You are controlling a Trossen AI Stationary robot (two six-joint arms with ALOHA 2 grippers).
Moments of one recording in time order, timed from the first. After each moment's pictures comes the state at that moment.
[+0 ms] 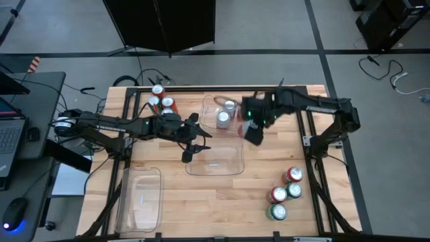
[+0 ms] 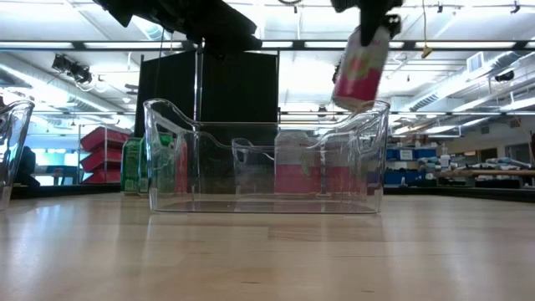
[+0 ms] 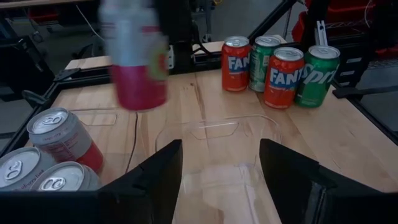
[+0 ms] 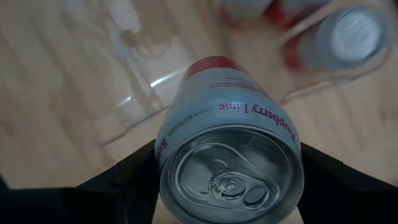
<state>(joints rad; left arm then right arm) 0.02 1.28 0.85 0.09 0.10 0.11 -0.11 1.60 1.75 -1.46 0.04 0.40</state>
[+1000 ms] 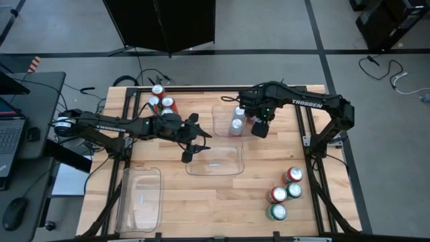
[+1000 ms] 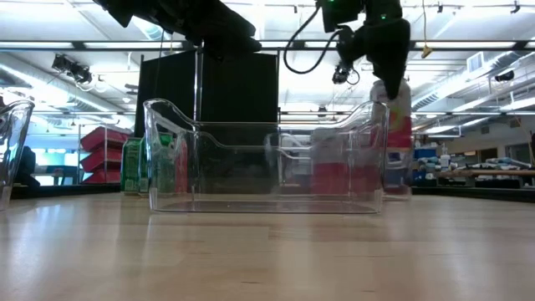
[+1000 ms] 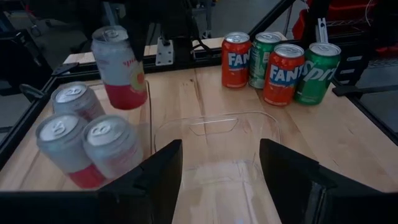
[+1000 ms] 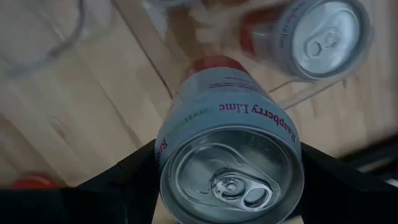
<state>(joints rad) 0.02 1.28 0.85 0.07 0.10 0.09 -0.29 1.65 1.57 -1.54 0.07 0.16</state>
